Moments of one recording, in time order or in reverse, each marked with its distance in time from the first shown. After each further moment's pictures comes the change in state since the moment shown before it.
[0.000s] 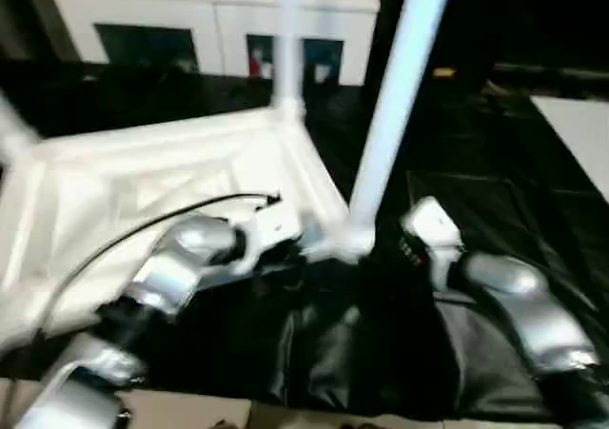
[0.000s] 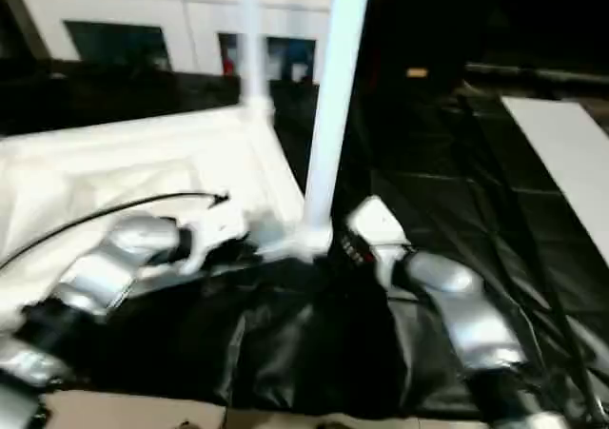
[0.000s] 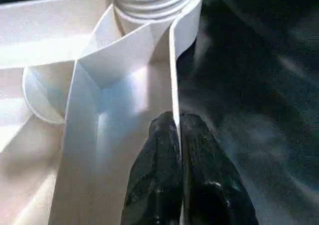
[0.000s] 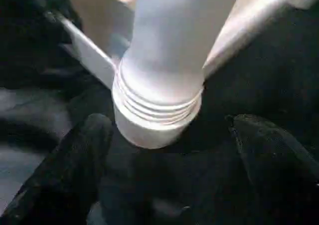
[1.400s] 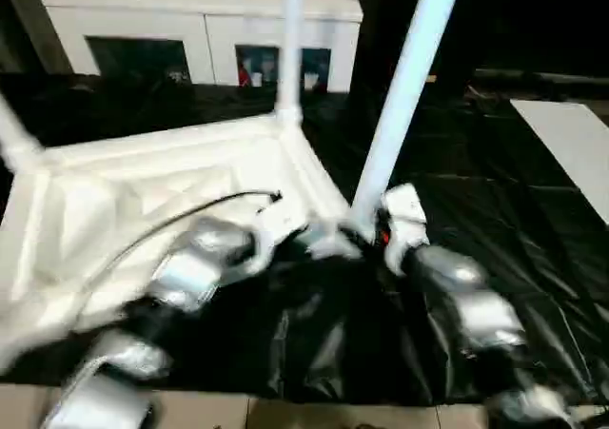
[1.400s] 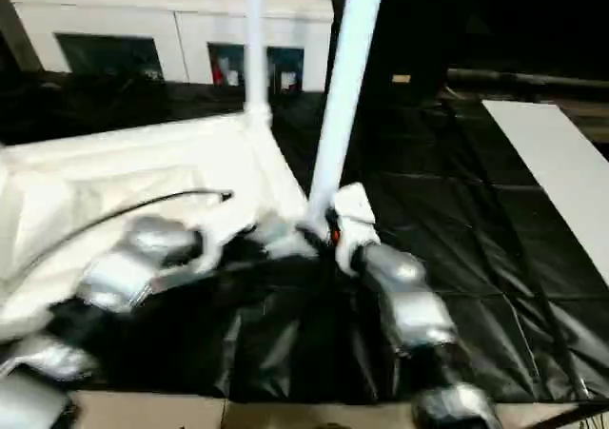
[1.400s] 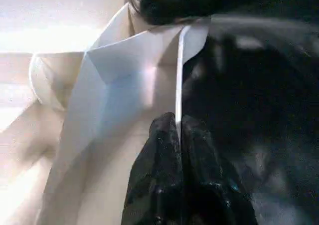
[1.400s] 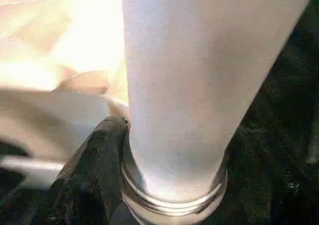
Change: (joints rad) left arm -0.052 -0.267 0.088 0.125 0.012 0.231 0.344; right arm -0.196 0.438 -0.113 0.323 -0.054 0.084 -0.609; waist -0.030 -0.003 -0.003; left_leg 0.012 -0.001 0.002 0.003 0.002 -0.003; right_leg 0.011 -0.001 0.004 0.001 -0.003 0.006
